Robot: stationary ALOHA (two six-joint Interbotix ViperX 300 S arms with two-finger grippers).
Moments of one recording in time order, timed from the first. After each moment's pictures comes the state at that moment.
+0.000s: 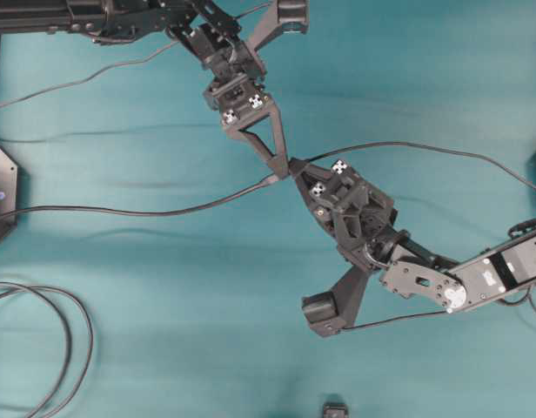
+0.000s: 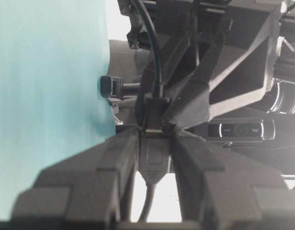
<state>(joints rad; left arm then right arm) 0.45 0.39 0.24 -1.45 1.32 0.81 0.45 0.10 0.54 -1.52 0.98 0.54</state>
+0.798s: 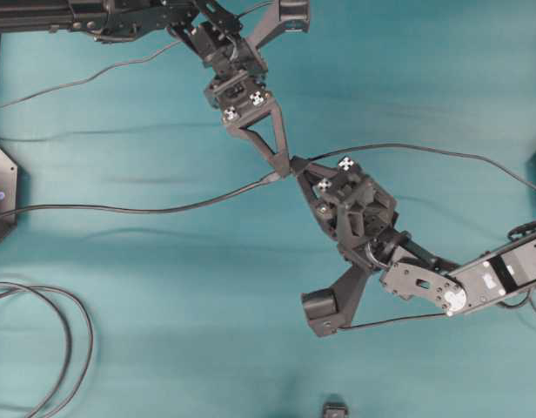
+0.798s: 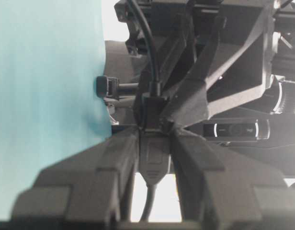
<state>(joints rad) 0.45 0.39 0.23 -1.45 1.34 0.77 0.45 0.10 0.54 -1.51 1.01 0.66</state>
